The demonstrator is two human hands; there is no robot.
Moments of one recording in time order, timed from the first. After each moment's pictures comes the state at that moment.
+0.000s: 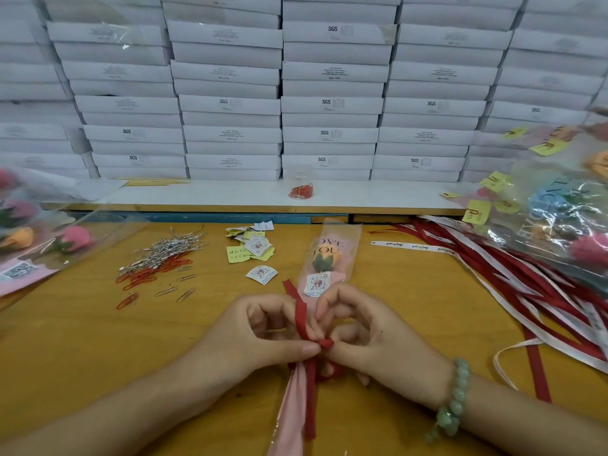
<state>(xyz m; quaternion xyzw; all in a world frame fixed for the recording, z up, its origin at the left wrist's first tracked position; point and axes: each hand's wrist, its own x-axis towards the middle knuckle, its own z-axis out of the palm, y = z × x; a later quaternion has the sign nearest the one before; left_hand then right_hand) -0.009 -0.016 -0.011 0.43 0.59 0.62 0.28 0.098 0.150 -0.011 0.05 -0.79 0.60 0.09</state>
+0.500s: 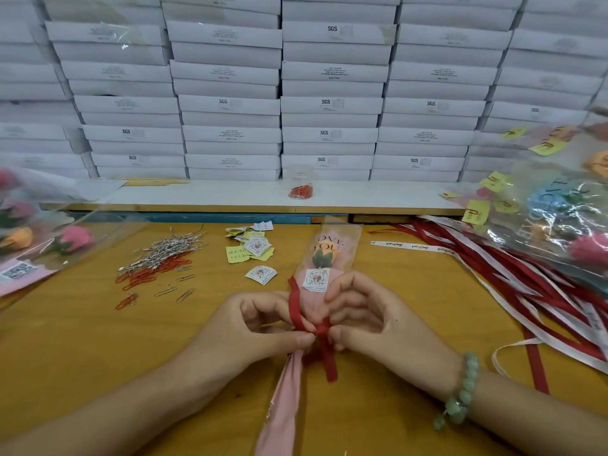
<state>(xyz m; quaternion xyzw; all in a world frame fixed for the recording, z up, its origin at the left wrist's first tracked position) -0.015 -0.015 -0.015 0.43 0.59 0.64 0.25 0.098 0.161 -0.008 0.04 -0.78 0.61 0.12</state>
